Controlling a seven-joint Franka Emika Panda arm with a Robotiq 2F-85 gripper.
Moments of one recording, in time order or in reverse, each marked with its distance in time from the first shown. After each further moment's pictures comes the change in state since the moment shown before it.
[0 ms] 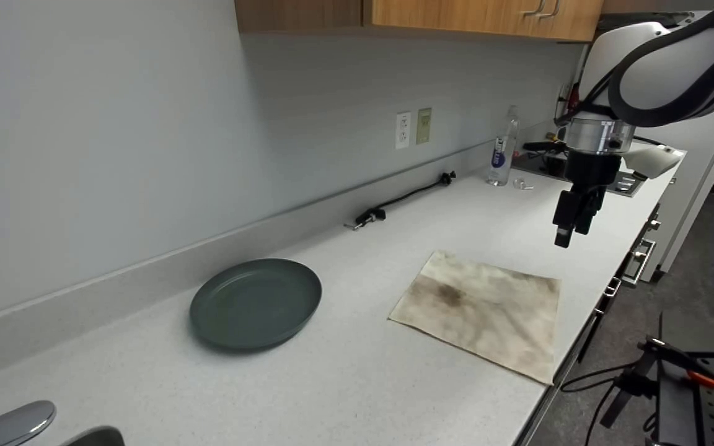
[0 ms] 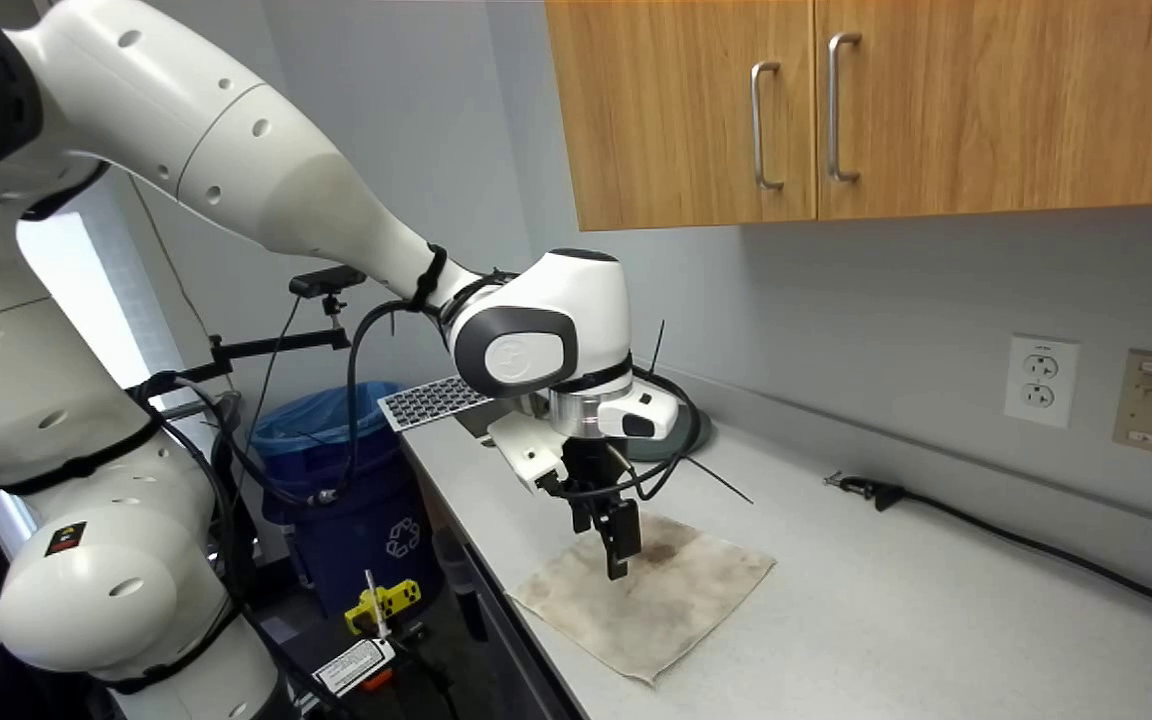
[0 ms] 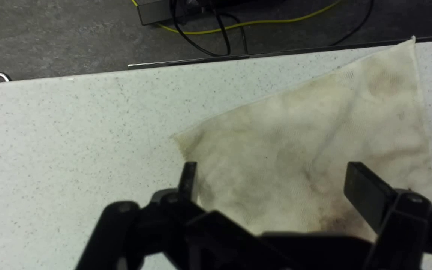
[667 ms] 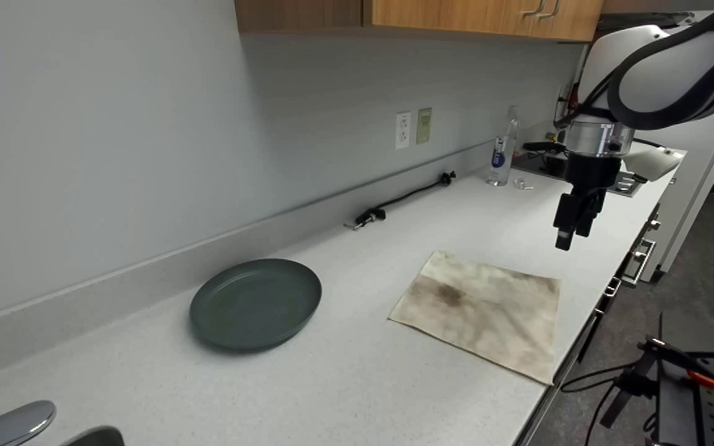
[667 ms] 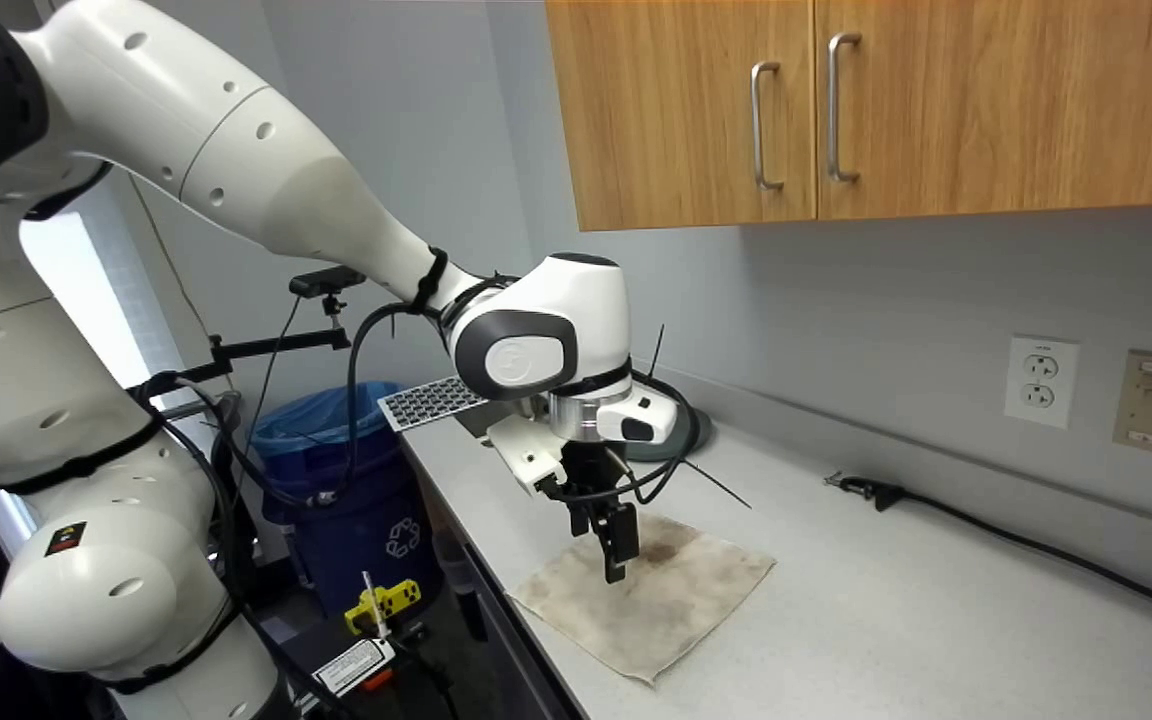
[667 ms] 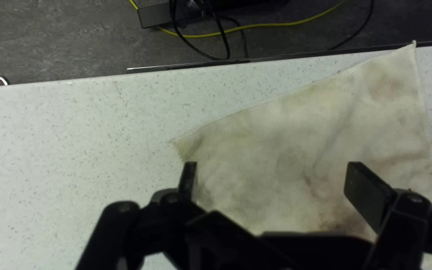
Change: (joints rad) arm 0.000 0.007 0.003 -0.004 0.000 0.000 0.000
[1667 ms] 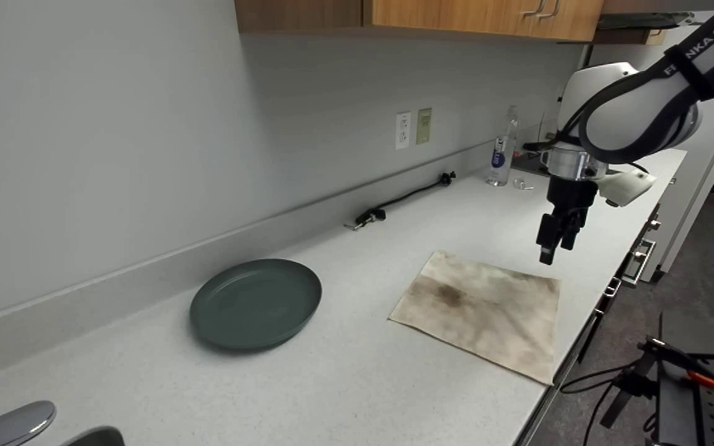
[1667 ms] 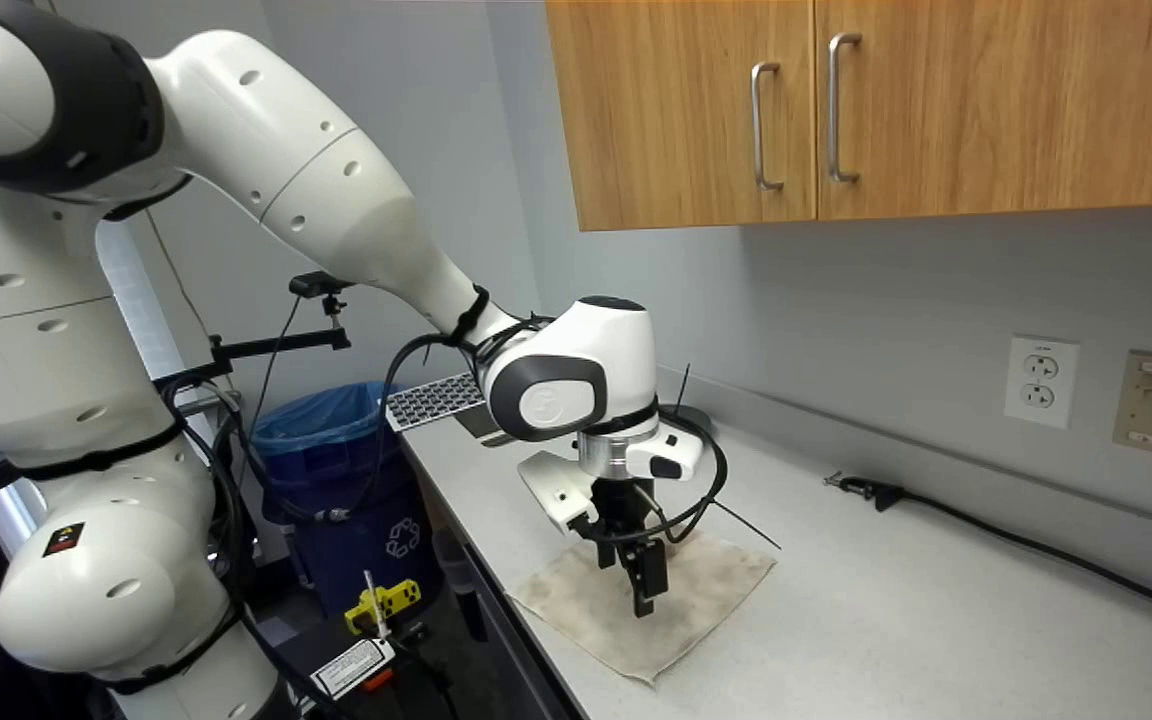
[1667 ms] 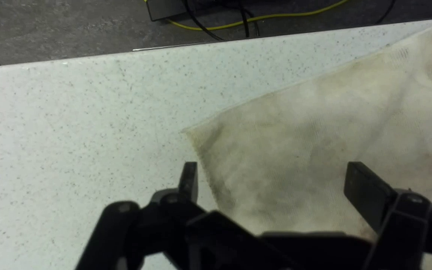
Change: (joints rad) arm -0.012 0.176 0.001 0.044 0.001 0.134 -0.002
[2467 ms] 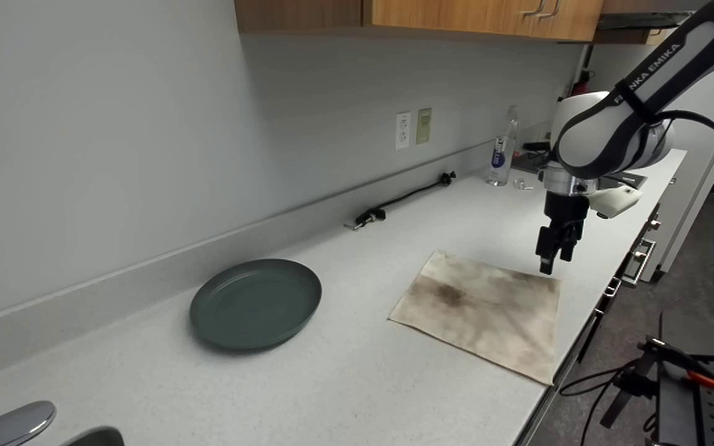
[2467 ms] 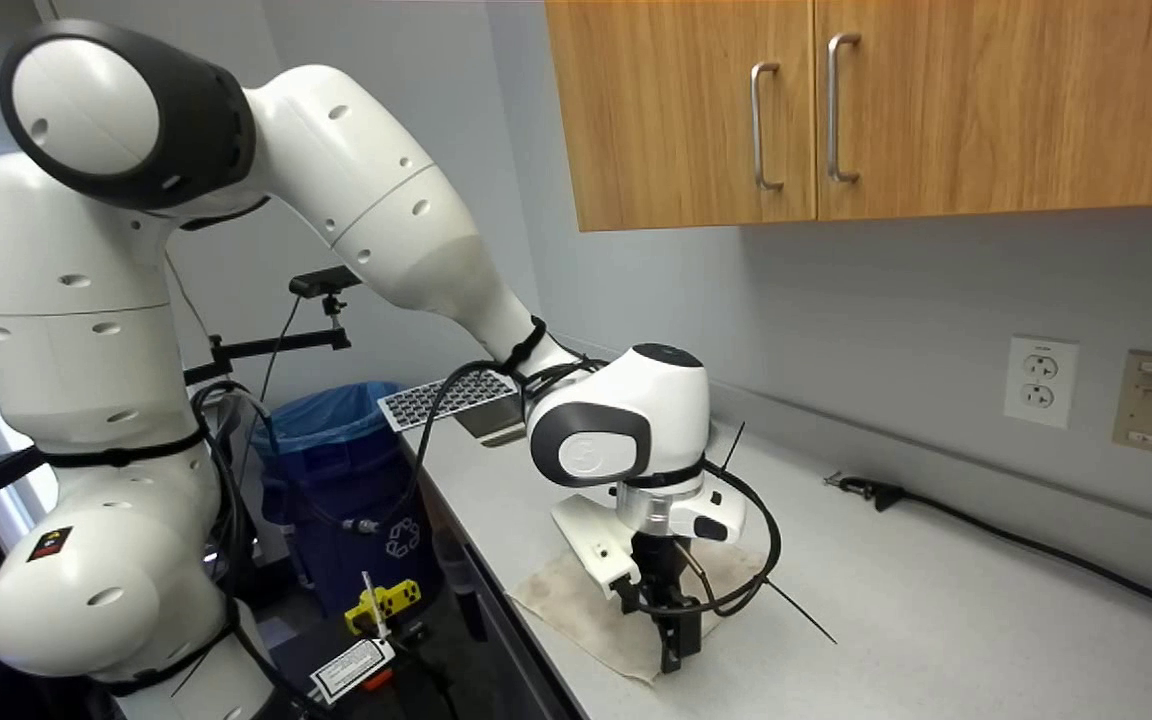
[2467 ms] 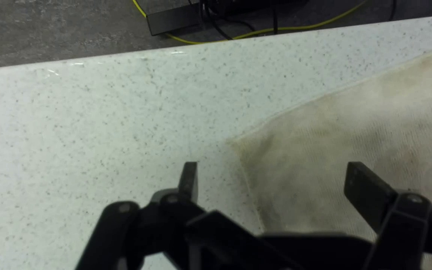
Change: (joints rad) arm -0.079 0.181 -0.005 0.093 0.083 0.010 -0.142
